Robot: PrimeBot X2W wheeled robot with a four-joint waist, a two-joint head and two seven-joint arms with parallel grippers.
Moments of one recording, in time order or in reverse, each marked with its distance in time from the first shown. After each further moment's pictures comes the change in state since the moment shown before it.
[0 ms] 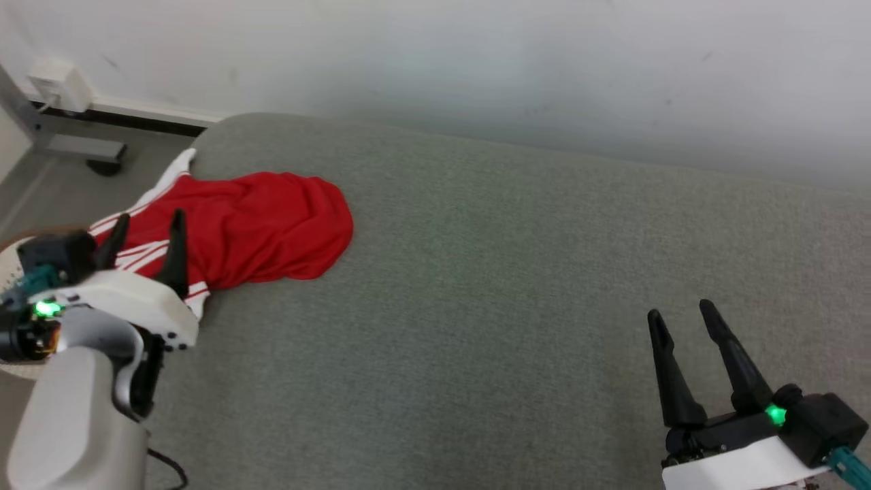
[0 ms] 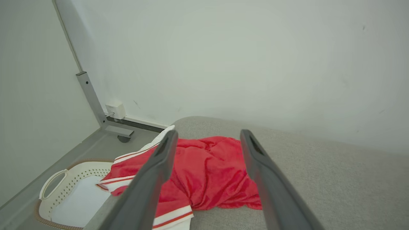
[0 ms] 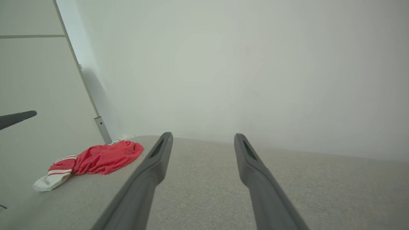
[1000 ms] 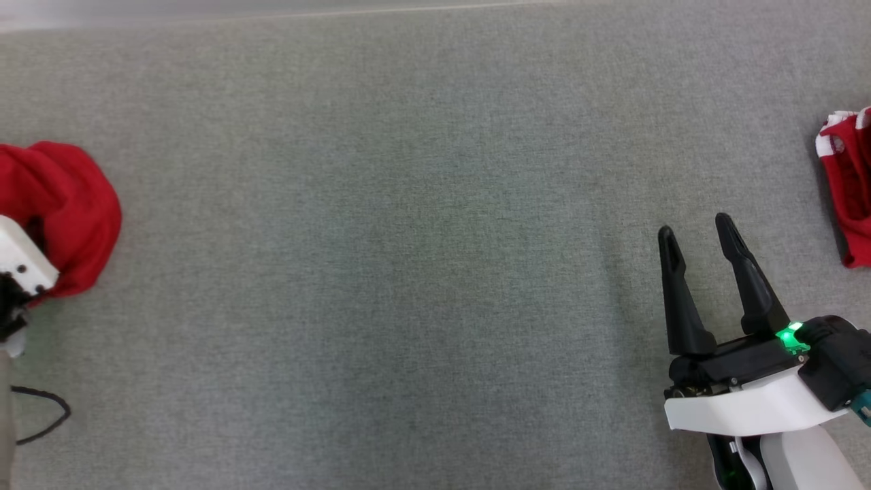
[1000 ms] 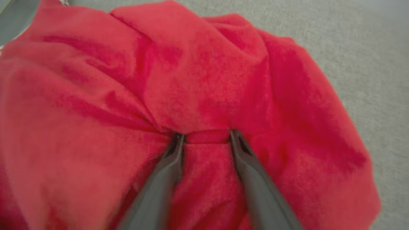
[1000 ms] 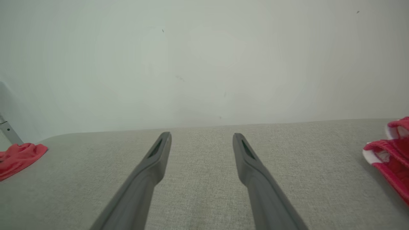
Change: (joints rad) left arm -0.433 0.237 0.051 0.671 -0.120 -0.038 0.375; right arm -0.168 0.000 -0.013 -0.057 -0.001 0.000 0.000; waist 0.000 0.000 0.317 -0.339
